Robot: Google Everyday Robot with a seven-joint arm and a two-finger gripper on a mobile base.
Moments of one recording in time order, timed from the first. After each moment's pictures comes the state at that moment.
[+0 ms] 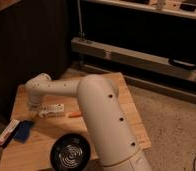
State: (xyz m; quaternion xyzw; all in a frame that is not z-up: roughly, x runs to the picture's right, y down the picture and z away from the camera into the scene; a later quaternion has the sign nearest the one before) arm -0.391 0.125 0.864 -0.35 -0.24 0.01 0.91
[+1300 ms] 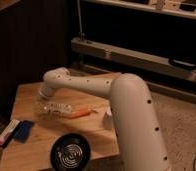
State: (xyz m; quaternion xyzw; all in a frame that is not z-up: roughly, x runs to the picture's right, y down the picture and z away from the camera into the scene) arm -0.340 0.065 0.812 -0.32 -0.34 0.10 0.88
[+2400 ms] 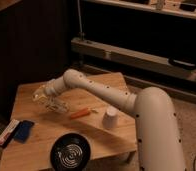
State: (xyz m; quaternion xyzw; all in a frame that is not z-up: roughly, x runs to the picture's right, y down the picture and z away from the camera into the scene) arm -0.327 0.022 0.778 -0.28 -0.51 0.13 0.80
